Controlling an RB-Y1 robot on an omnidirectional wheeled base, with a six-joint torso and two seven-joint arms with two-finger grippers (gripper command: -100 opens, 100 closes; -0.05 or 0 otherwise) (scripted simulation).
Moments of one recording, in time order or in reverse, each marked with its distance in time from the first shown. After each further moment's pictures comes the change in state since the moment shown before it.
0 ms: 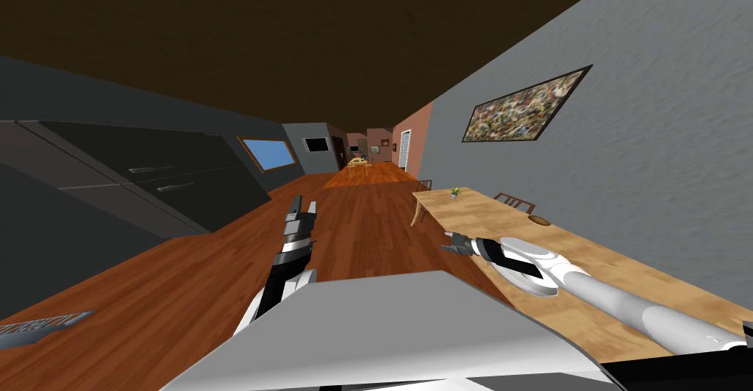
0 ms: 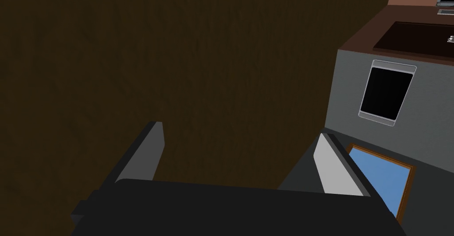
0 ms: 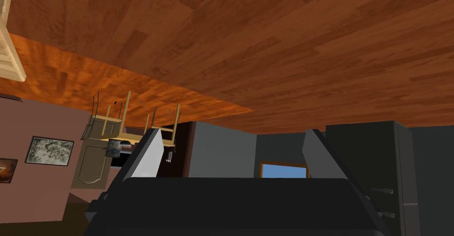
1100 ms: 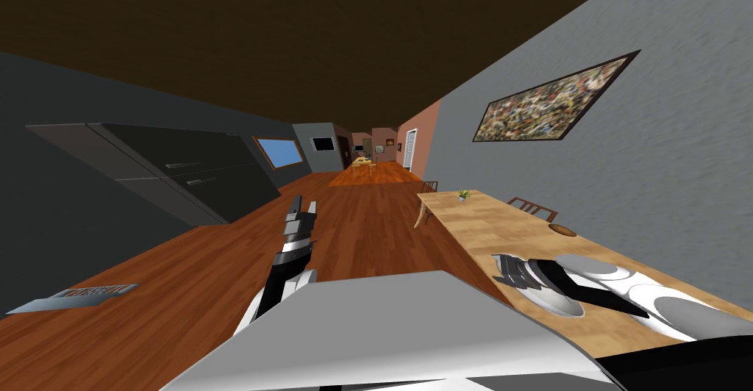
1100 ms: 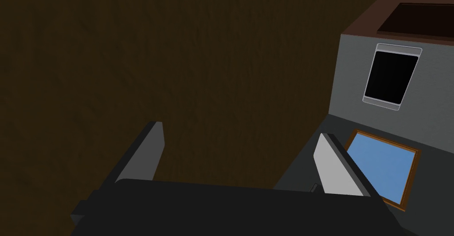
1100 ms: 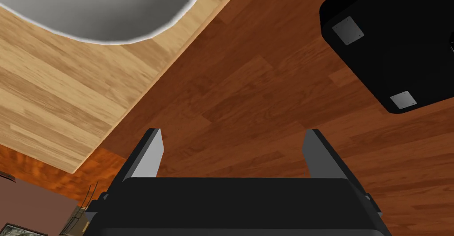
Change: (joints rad) left arm 0.000 0.000 0.000 0.000 0.000 0.000 0.000; right arm 0.077 -0.147 0.094 0.263 0.083 0.000 0.049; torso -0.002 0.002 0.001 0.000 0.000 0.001
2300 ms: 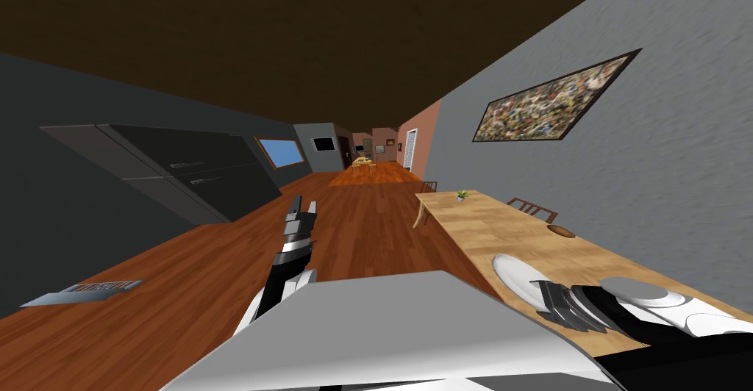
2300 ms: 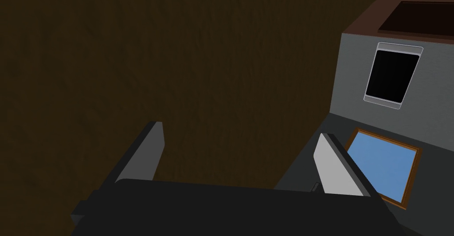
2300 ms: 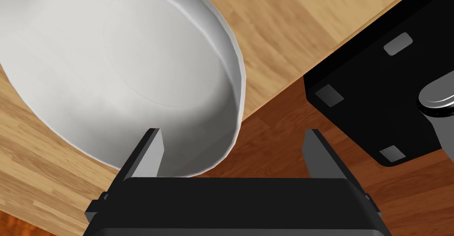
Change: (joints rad) left arm 0.000 0.000 0.000 0.000 0.000 0.000 0.000; right arm 0.021 0.017 0.065 0.201 0.041 -0.027 0.033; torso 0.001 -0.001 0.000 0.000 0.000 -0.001
